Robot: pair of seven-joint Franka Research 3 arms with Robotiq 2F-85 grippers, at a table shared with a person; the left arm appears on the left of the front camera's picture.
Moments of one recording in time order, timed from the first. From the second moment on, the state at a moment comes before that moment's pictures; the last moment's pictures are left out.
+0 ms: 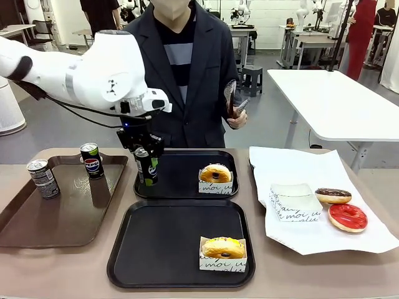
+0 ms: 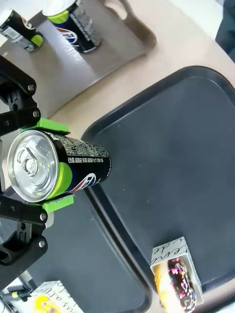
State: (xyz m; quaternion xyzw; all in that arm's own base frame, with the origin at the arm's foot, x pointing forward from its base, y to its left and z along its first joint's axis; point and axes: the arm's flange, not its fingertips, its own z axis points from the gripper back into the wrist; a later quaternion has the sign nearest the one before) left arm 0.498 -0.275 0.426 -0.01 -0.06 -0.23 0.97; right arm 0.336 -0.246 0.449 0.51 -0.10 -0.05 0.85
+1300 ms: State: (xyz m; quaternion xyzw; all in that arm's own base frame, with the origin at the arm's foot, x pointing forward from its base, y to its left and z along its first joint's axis) left arm 0.484 -0.271 0.436 0.01 -0.04 -0.24 0.97; right arm 0.336 -0.246 0.449 0.51 -0.10 -0.05 0.85
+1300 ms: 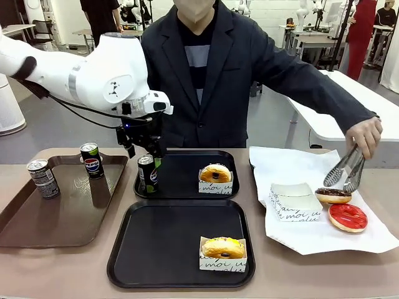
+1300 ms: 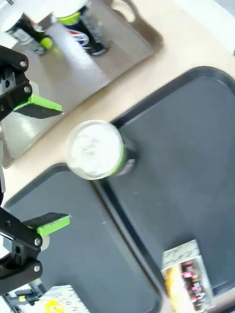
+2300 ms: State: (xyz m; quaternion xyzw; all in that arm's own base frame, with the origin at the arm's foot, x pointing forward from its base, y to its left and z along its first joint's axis) left arm 0.375 -0.209 0.482 -0.01 -0.01 -0.23 0.97; right arm 0.336 -0.246 0.449 0.51 -0.10 -0.05 0.85
